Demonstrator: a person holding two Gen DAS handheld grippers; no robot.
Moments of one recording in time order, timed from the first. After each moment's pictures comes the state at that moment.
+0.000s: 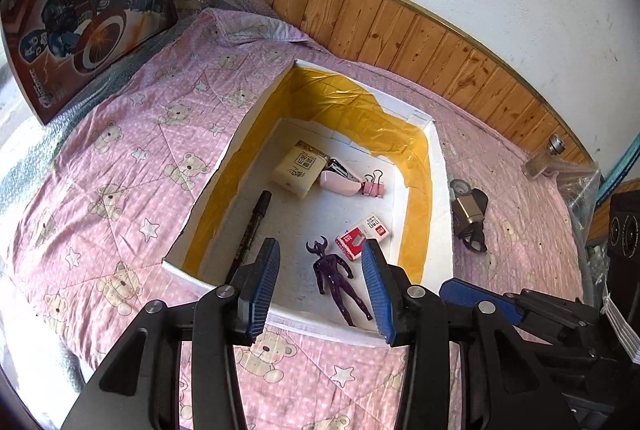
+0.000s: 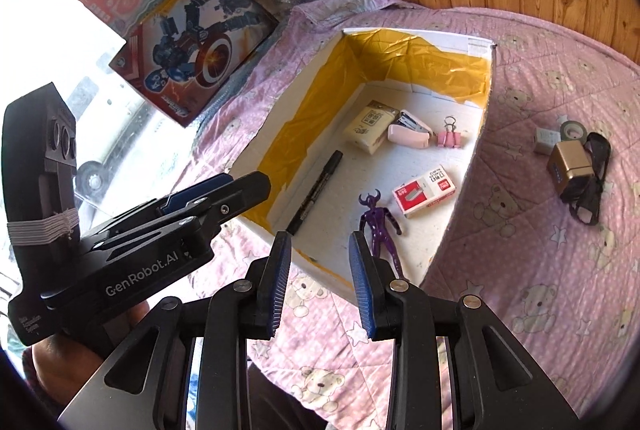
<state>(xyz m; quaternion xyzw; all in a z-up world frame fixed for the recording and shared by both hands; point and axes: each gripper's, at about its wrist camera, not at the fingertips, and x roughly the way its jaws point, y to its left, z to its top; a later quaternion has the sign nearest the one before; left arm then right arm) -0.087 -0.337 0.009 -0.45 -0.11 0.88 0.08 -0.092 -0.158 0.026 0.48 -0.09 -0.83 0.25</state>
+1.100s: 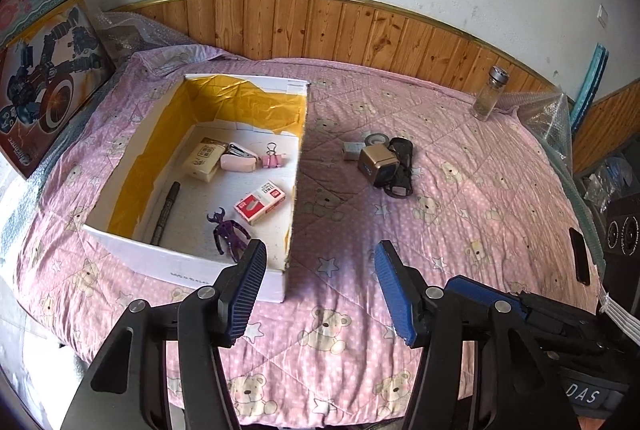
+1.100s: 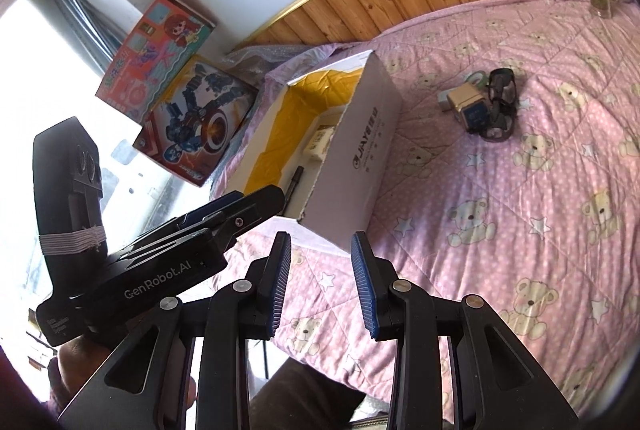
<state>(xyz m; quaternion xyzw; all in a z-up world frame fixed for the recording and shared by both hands) -0.011 -0.196 0.028 -0.43 -0.01 0.89 0.14 0.020 -0.003 0.020 0.41 -0.25 -0.85 0.22</state>
